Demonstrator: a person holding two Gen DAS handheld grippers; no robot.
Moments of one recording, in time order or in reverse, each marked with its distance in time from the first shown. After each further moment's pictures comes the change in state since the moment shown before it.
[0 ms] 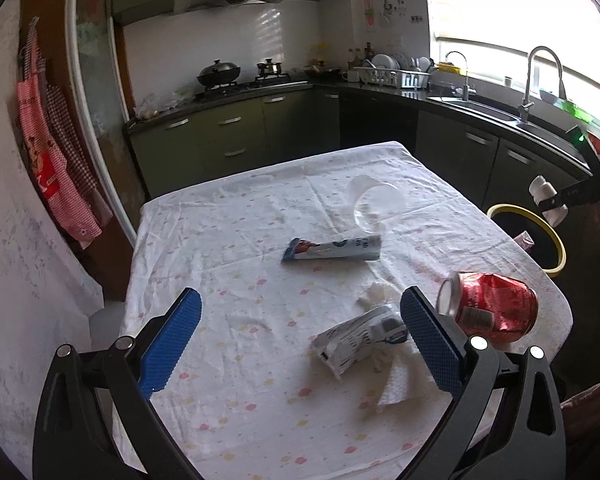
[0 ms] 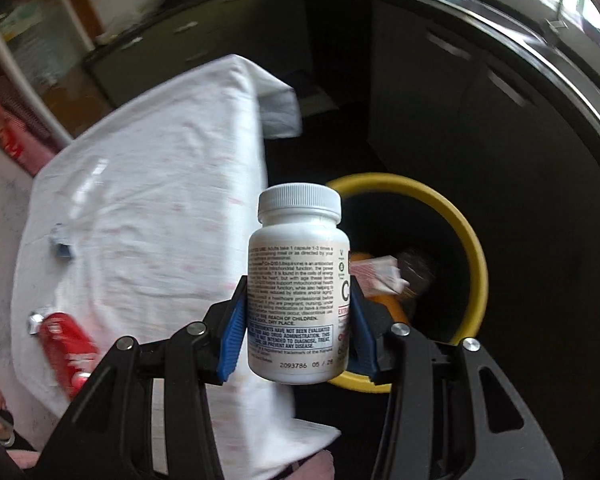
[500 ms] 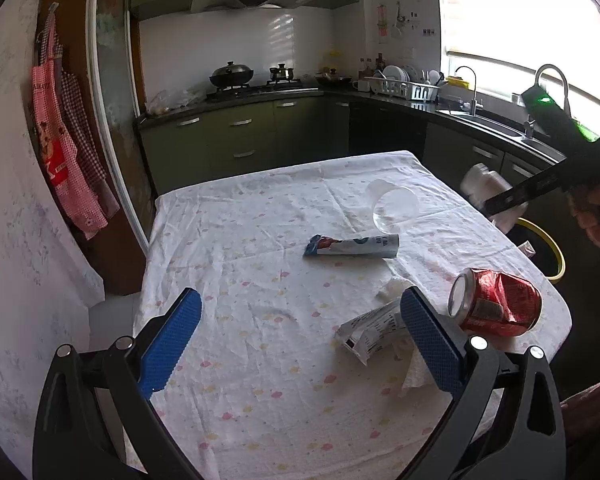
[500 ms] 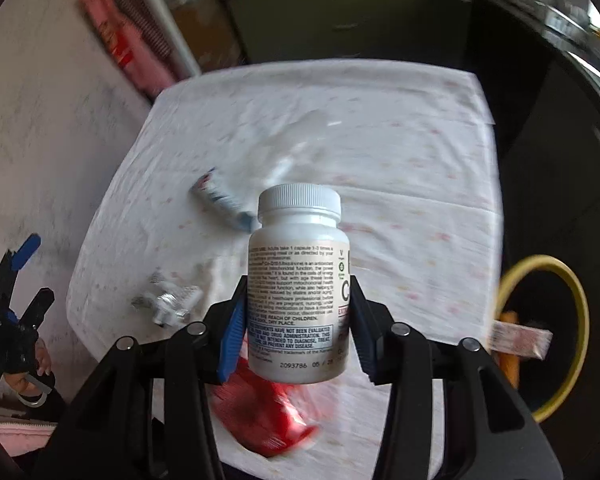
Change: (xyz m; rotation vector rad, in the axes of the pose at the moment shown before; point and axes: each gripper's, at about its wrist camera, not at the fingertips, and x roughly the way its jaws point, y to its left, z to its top) left arm -0.015 0.033 -0.018 -0.061 -0.027 0.007; right arm -0.017 0.206 0.008 -0.341 0.053 0.238
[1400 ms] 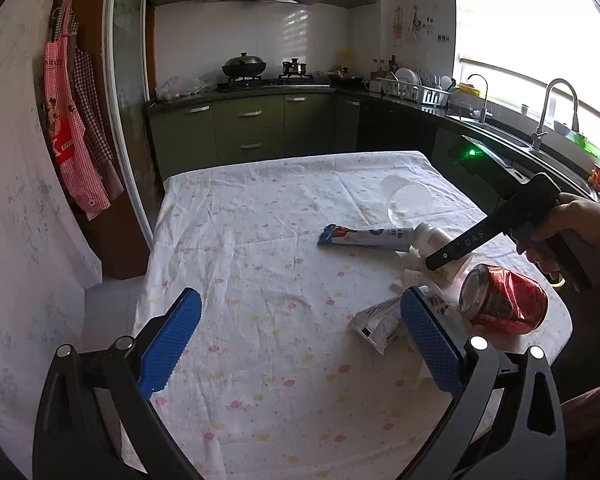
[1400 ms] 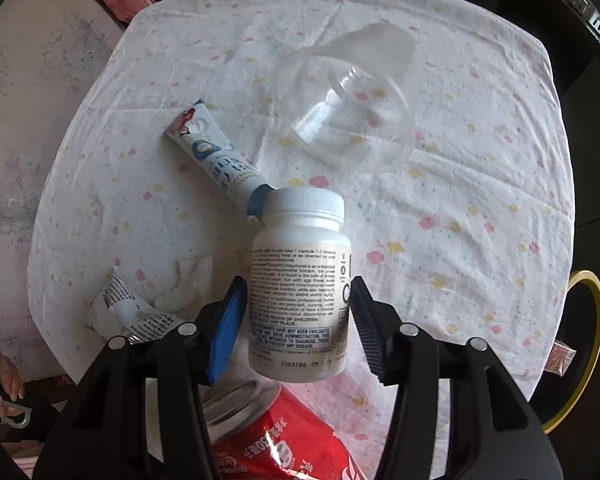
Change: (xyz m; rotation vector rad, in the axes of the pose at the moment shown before) left arm 0.003 0.023 -0.016 -0.072 0.009 -0.002; right arm 0.132 0.064 0.024 -0.096 0.283 -0.040
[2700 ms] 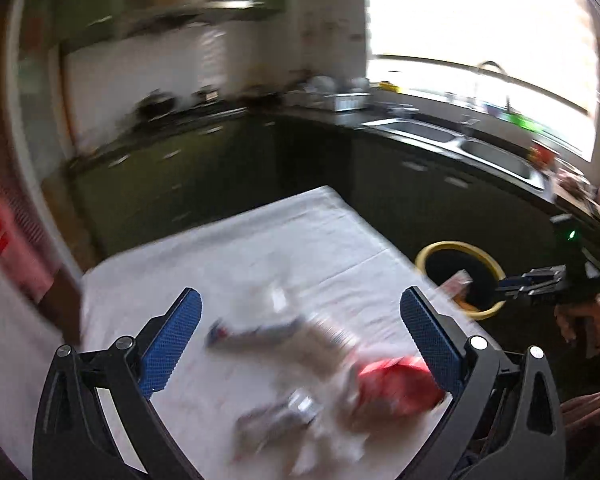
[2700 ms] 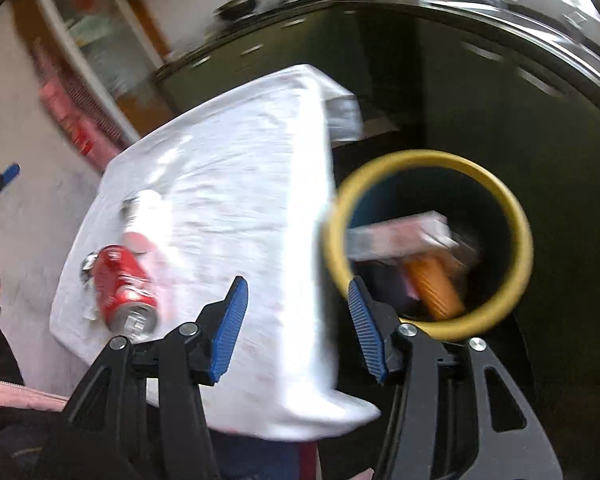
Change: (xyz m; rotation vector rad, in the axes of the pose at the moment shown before) left arm -0.008 -0.107 0.115 0.170 -0.029 -0.173; right arm -0.121 -0.173 -0.208 0.260 -0.479 0.093
